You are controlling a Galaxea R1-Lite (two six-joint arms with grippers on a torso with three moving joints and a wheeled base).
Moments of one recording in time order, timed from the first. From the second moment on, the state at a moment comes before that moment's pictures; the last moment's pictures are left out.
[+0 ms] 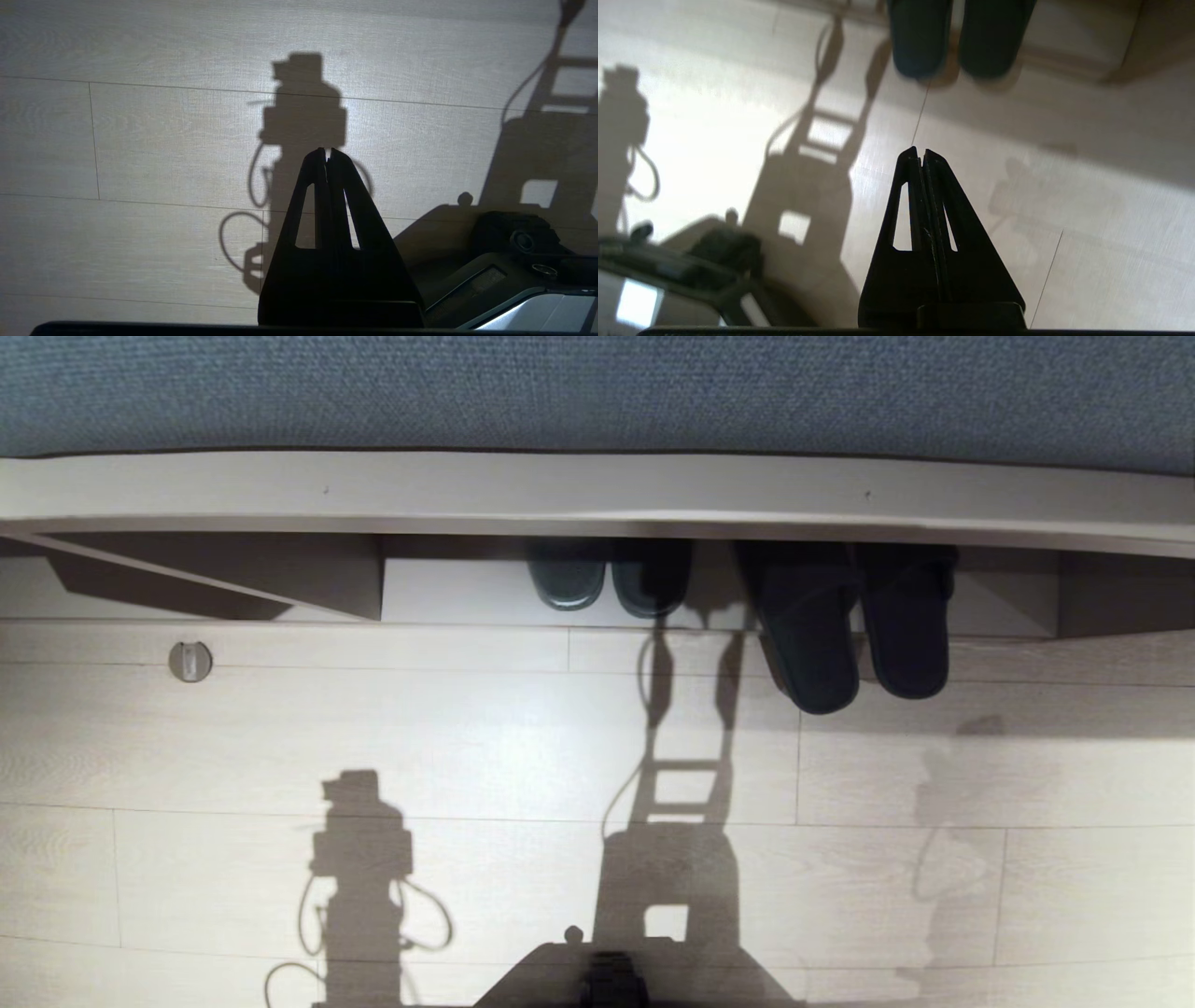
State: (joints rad) left arm 0.00 0.00 0.00 0.00 0.01 -0.06; right arm 0.03 0.10 -0.13 -0.14 0.19 -0.10
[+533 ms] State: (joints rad) left arm 0.00 0.00 0.00 0.00 0.01 -0.06; right arm 0.02 0.00 0.00 -0.05 0.01 -0.08
